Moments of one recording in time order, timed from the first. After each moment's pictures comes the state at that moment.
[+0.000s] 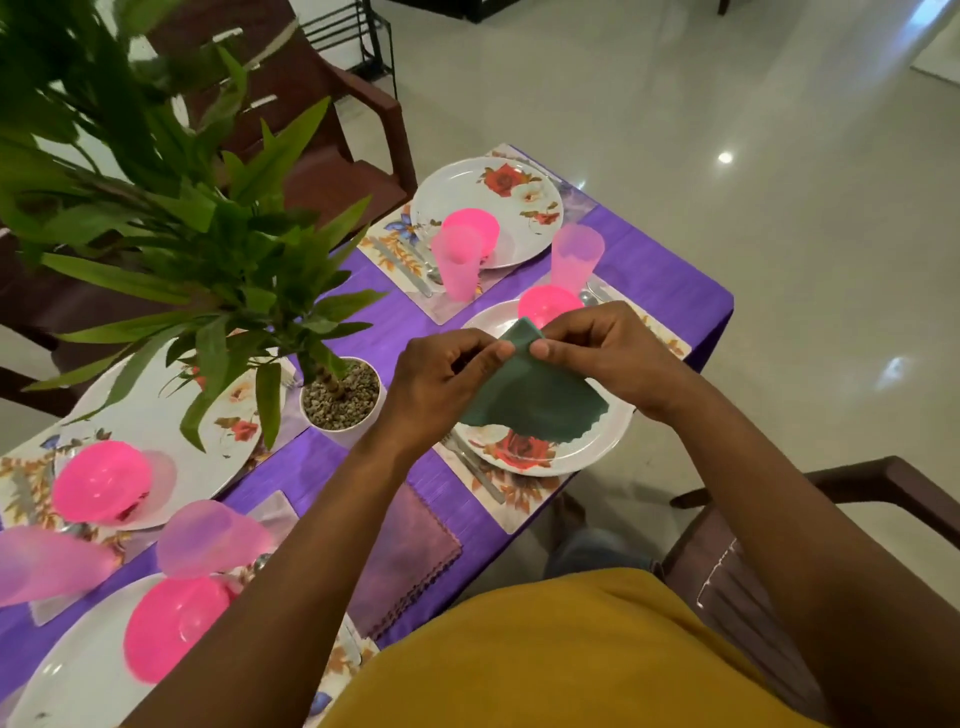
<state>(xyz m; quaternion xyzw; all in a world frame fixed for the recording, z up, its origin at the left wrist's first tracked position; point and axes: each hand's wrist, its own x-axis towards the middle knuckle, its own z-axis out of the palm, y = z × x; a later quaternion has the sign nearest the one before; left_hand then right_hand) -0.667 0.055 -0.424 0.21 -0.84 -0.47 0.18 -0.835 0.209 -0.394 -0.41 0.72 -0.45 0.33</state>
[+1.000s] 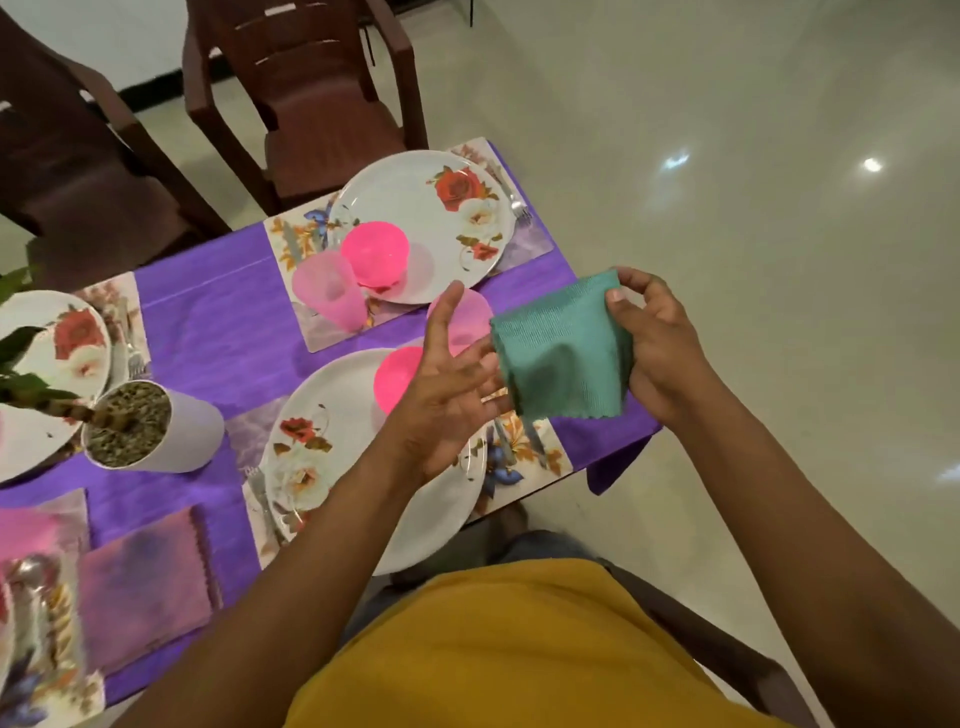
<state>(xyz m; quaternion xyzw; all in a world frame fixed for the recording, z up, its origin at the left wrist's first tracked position) -0.959 0.134 -0.454 0.26 -0.35 -0.88 0.22 -1.177 0.210 -0.442 -0.13 0.59 -0.65 0.46</state>
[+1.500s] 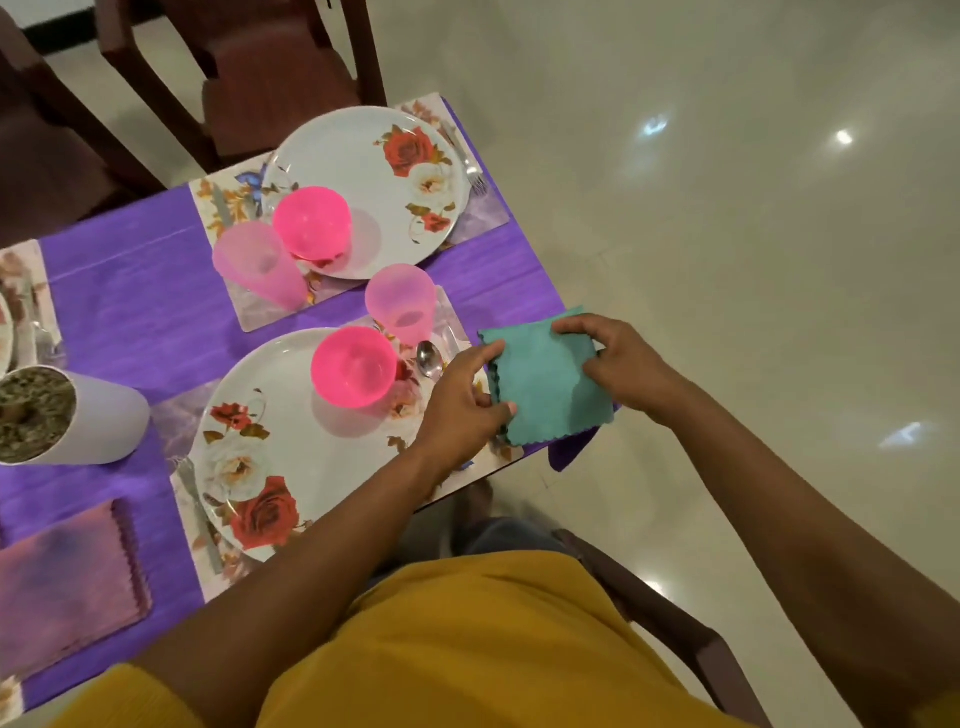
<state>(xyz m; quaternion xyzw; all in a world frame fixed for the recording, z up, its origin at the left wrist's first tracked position) -1.021 0.179 -0.531 0.44 -0.63 -0.63 0.14 -1.238 0.246 -0.504 -0.36 0.78 -0.26 0.44</state>
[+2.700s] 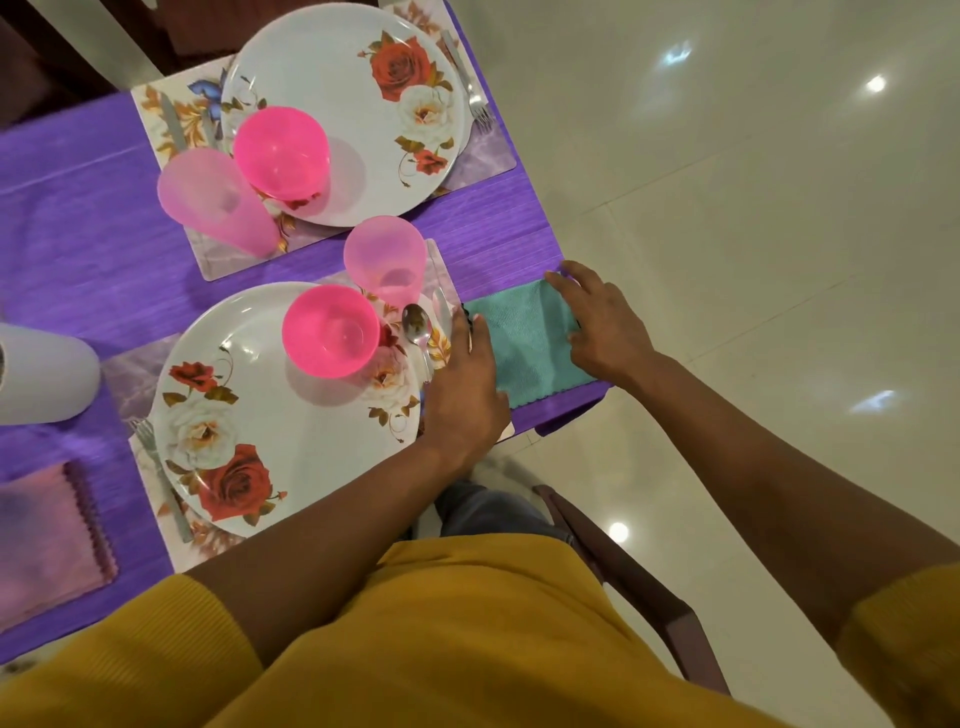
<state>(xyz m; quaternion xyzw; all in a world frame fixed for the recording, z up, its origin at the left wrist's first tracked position) -1.048 0.187 -0.568 0.49 -0.80 -0.33 -0.05 -1.256 0.219 -0.584 -0.58 0.78 -0.05 0.24</state>
